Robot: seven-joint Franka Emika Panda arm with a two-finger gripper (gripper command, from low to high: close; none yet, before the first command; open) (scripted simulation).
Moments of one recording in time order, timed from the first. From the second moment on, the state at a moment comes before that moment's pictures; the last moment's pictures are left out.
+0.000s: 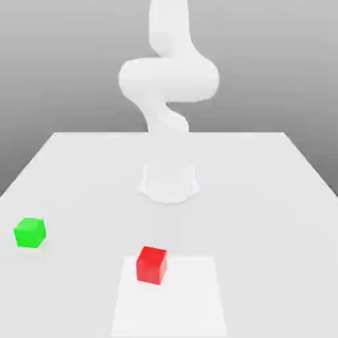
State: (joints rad) arm -0.01 -0.73 0.00 -2.36 0.00 2.35 0.82
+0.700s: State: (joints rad) arm -0.10 0.06 0.00 -2.84 0.00 2.90 0.96
